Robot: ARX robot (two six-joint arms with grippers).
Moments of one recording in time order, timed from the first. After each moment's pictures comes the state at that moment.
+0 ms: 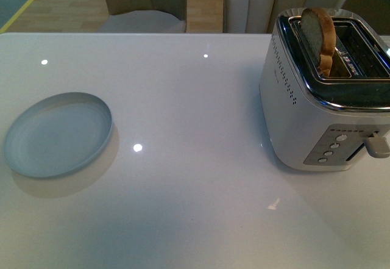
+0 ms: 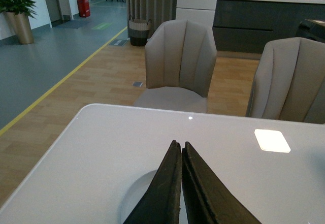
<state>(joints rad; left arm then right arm) 0.04 0.76 0.02 0.73 0.02 -0.01 0.00 0.00 0.02 0.00 0.00 0.00</state>
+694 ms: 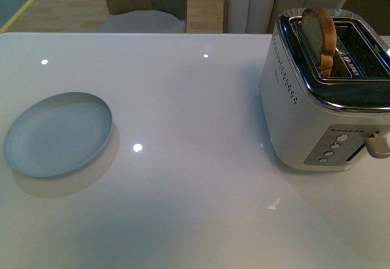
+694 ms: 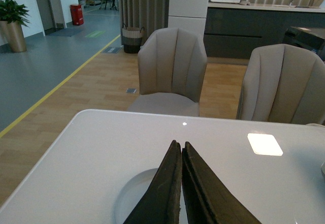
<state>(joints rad) 0.00 0.30 0.01 0.30 0.00 -0.01 0.00 0.00 0.02 0.00 0.00 0.00</state>
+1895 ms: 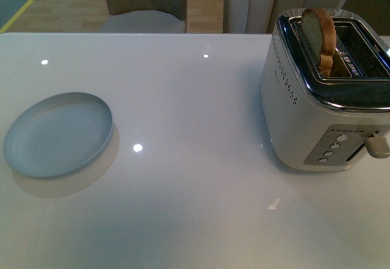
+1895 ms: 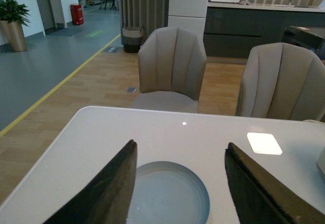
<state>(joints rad) 0.00 0.01 0.01 0.00 0.00 -0.01 0.00 0.00 0.02 0.00 0.00 0.00</state>
